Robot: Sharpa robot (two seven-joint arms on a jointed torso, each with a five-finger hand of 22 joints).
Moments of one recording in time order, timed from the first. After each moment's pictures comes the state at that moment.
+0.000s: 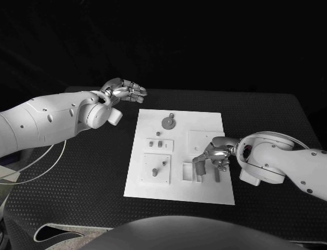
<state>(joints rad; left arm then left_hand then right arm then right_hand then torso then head) 1.21 -0.82 -0.11 1.16 -0.26 -0.18 0.23 1.09 -0.13 0.53 -0.25 0.09 0.75 0.20 0.32 0.46 0.96 0.20 0.07 0.10 0.76 0.18 0.45 0.40 0.04 0.77 0.09 0.07 0.76 1.13 -0.76 -0.11 1.61 -1.05 0.05 -0.46 0.69 0.10 0.46 -0.25 0.05 1.02 0.04 0.26 0.73 1.26 -0.04 1.15 1.26 1.32 -0.14 1.43 1.00 0.25 1.17 -0.02 0.76 1.31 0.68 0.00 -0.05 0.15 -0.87</state>
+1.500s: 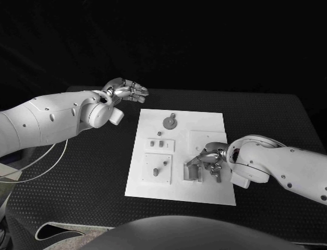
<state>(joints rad) 1.21 -0.82 -0.11 1.16 -0.26 -0.18 0.23 1.09 -0.13 0.53 -0.25 0.09 0.75 0.20 0.32 0.46 0.96 0.20 0.07 0.10 0.76 0.18 0.45 0.40 0.04 0.77 0.09 0.07 0.76 1.12 -0.65 -0.16 1.49 -0.92 0.06 -0.49 0.64 0.09 0.52 -0.28 0.06 1.03 0.04 0.23 0.71 1.26 -0.04 1.13 1.26 1.31 -0.14 1.43 0.98 0.25 1.17 -0.02 0.76 1.31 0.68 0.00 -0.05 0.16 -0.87</state>
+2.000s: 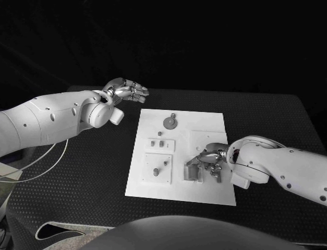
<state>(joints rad) 1.21 -0.82 -0.11 1.16 -0.26 -0.18 0.22 1.09 -0.12 0.53 -0.25 0.09 0.75 0.20 0.32 0.46 0.96 0.20 0.07 0.10 0.76 0.18 0.44 0.40 0.04 0.77 0.09 0.07 0.76 1.12 -0.64 -0.16 1.49 -0.92 0.06 -0.49 0.59 0.01 0.54 -0.26 0.06 1.07 0.05 0.23 0.71 1.25 -0.04 1.11 1.25 1.31 -0.14 1.43 0.97 0.25 1.17 -0.02 0.76 1.31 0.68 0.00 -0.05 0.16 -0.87</state>
